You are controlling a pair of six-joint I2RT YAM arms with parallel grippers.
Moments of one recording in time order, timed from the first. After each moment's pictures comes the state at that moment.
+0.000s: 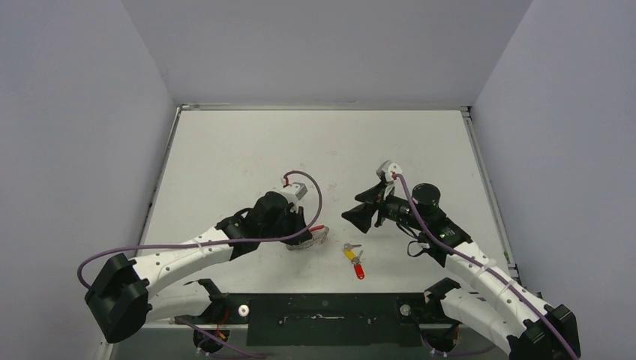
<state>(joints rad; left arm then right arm) -0.85 1.16 0.66 -0.19 0.11 -0.62 0.51 0.86 0.54 0.07 -0.52 0.17</state>
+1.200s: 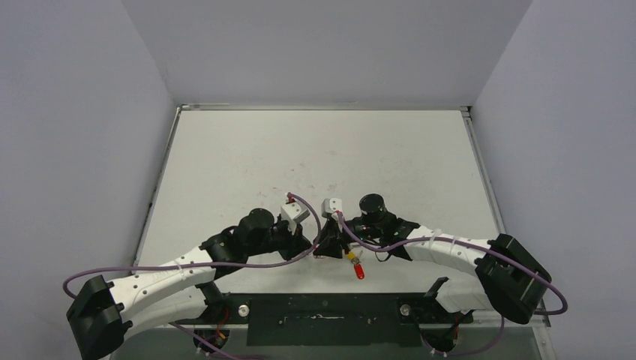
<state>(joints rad) -0.92 0.92 0.48 -0.05 0.20 -0.27 0.81 1.28 0.52 0.36 -0.79 -0.09</state>
